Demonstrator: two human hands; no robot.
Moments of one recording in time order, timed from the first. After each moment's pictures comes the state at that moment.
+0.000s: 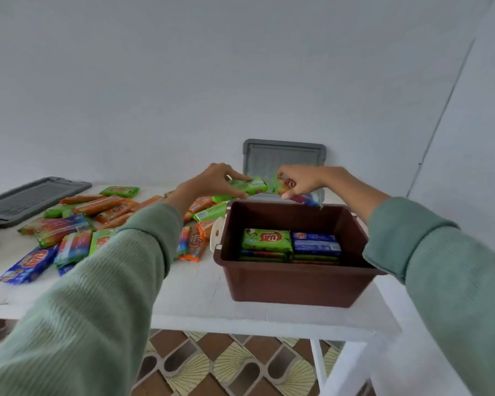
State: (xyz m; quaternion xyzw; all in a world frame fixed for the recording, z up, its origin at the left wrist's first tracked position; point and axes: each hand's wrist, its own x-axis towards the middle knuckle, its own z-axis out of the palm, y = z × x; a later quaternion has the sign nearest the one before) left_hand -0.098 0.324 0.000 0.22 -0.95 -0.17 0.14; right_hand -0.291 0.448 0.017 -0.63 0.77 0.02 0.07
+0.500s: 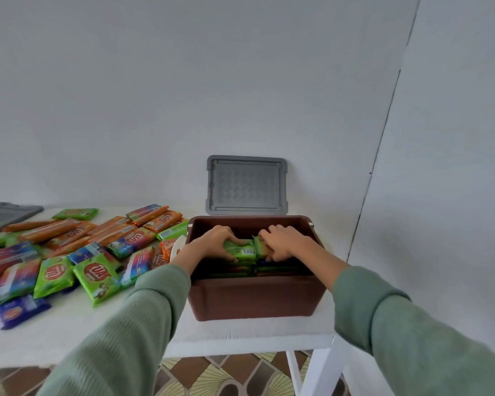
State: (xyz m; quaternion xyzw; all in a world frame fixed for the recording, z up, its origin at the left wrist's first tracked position) left_hand -0.160 0.366 -0.090 0.15 -0.98 -0.10 0.00; right_hand -0.291 0.511 -0.074 -0.59 0.80 0.14 -0.02
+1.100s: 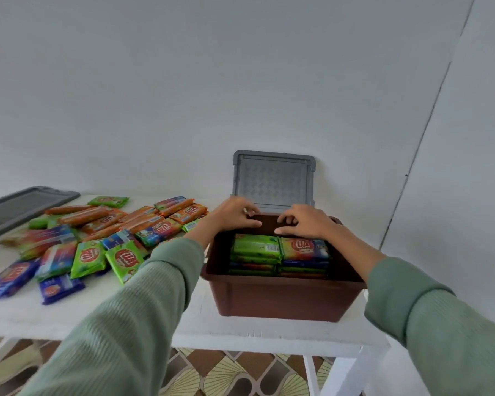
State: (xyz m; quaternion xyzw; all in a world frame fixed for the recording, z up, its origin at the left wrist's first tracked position) left_hand -0.149 0.352 -0.047 0.15 -0.96 -0.16 0.15; right_hand -0.309 0.496 -0.048 -0.61 0.79 -0.08 0.01
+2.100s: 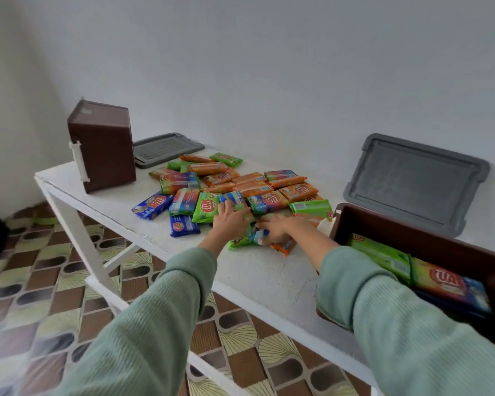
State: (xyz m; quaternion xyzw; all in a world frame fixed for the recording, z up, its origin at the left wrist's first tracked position) left_hand 0.037 0.269 -0.141 0.58 -0.80 -0.13 0.07; right_hand -0.096 0.295 -0.111 -0.71 0.65 0.22 0.13
